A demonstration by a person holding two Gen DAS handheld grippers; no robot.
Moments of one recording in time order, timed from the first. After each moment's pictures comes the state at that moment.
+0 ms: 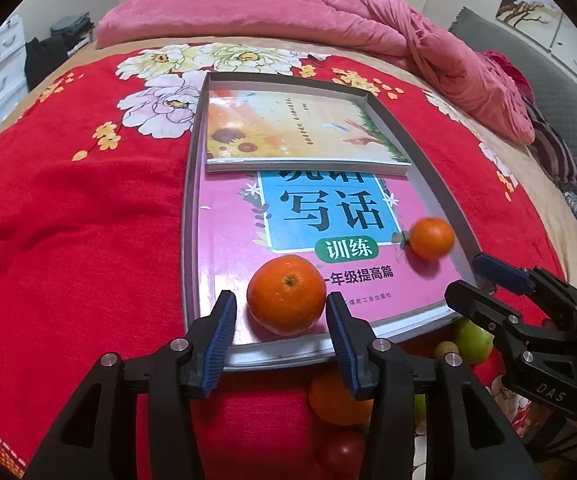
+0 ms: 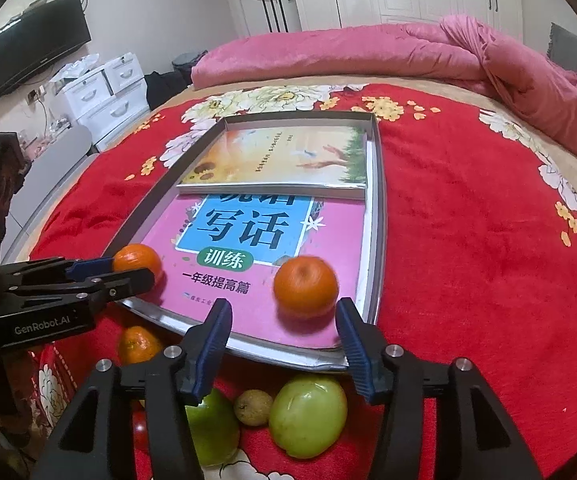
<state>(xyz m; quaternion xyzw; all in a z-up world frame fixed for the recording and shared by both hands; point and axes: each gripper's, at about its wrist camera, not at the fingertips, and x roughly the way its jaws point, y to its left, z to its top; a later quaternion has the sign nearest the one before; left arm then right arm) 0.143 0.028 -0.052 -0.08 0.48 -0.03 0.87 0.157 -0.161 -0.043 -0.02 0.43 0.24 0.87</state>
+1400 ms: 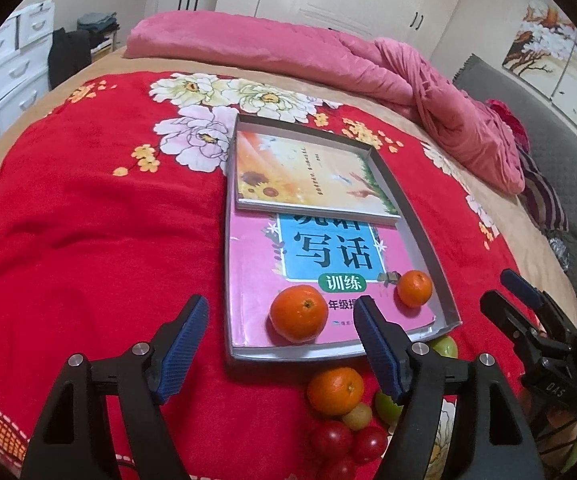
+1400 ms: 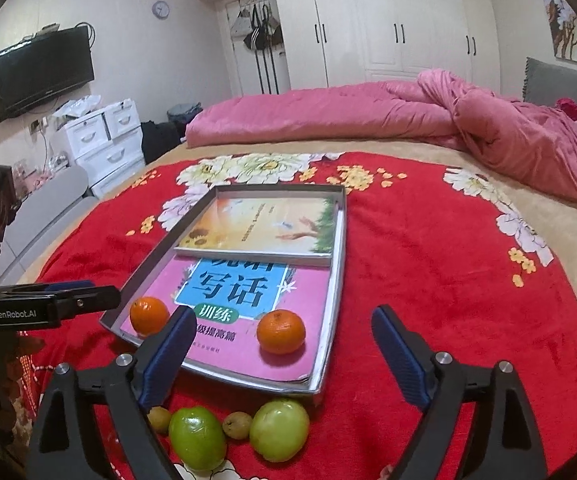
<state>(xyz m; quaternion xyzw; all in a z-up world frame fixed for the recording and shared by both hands) 0.116 0.061 -0.012 -0.14 0.43 -0.02 0.89 0.136 -0.189 0.001 -0.01 0.33 0.21 0.92</state>
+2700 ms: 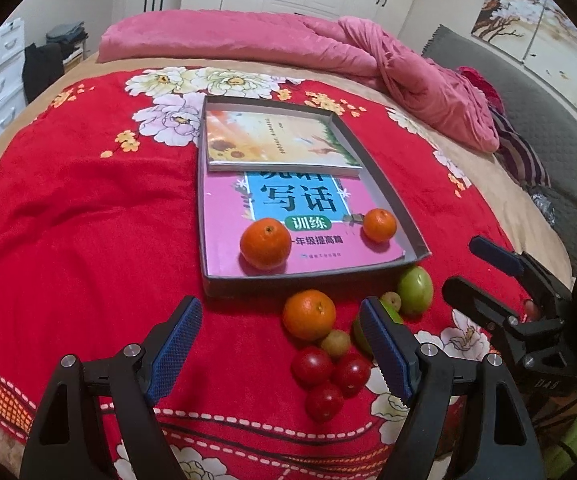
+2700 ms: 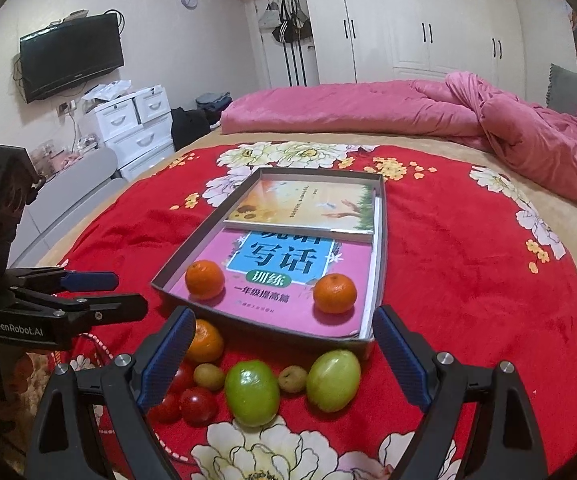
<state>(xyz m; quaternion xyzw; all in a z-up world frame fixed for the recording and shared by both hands) 0.066 0.038 -0.008 -0.10 0.45 -0.07 0.88 0.087 -0.169 0.003 -0.02 0.34 0.26 0.90</state>
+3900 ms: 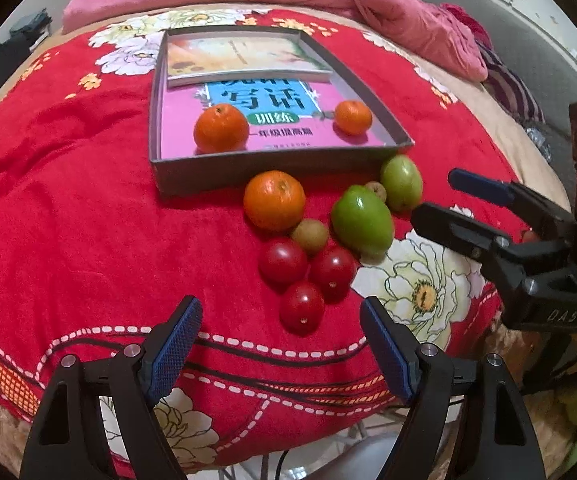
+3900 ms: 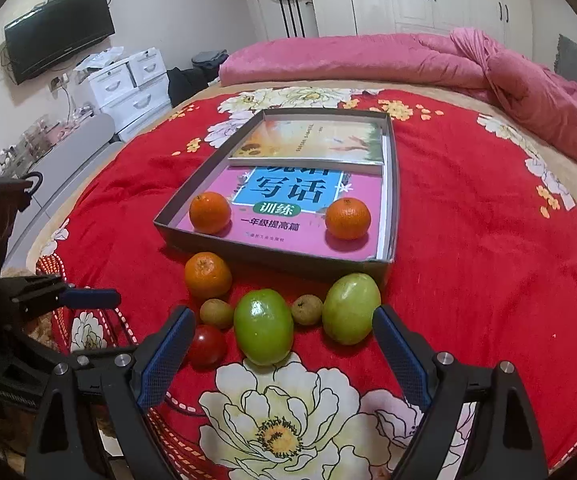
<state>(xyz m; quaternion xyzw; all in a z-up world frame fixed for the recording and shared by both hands) 0.036 0.004 -0.047 -0.04 0.54 -0.11 0.84 0.075 -0.168 -0.025 -0.03 0.43 0.26 0.87</state>
